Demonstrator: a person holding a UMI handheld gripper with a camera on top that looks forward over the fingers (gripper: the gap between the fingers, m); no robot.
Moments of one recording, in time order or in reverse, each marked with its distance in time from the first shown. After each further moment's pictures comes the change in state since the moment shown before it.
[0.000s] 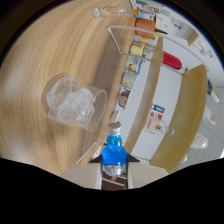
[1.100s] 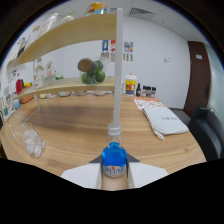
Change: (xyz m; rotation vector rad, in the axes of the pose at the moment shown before) arm -0.127 0.115 0.027 0.010 -0.450 1.770
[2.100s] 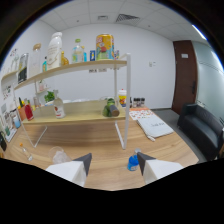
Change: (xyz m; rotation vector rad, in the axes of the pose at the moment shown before) arm -0.055 -0.064 -0.109 0.063 0.131 0.110
